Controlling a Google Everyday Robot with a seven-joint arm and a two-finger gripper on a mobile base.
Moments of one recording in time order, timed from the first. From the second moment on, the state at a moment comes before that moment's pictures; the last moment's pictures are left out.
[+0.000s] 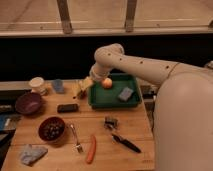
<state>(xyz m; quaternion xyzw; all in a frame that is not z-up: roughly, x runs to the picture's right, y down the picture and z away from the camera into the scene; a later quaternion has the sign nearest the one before) -0.084 -0.029 0.808 -0.30 -0.06 0.46 0.83</state>
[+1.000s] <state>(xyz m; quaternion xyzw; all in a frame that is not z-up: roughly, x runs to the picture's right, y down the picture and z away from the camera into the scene) -0.114 -0.024 0.839 -0.31 -0.03 0.43 0.85</state>
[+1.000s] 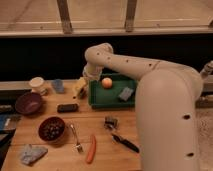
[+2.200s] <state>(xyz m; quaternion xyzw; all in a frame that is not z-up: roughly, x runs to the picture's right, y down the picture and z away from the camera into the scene) -0.171 -0.012 0.901 -0.34 -0.02 0.37 0.86</state>
